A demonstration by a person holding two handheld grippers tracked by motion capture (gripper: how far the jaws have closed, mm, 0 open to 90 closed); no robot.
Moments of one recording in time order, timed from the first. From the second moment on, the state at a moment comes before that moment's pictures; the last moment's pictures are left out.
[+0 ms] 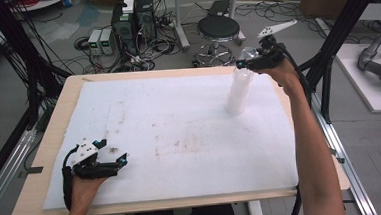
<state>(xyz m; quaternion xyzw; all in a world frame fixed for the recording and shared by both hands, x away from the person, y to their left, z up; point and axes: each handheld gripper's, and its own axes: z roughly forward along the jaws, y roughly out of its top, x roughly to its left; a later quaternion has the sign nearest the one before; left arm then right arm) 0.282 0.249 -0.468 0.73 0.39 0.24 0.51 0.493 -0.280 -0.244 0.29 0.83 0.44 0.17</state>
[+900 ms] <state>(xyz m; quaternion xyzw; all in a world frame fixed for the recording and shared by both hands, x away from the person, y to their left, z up) 0.283 0.249 -0.468 0.73 0.39 0.23 0.51 0.429 -0.253 -0.207 0.20 0.84 0.47 0.15</state>
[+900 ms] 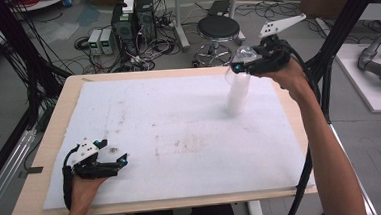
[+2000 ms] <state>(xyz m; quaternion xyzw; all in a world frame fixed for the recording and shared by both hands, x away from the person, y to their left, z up) 0.283 0.250 -0.468 0.73 0.38 0.23 0.52 0.334 -0.172 -0.303 0.09 0.88 0.46 0.06</state>
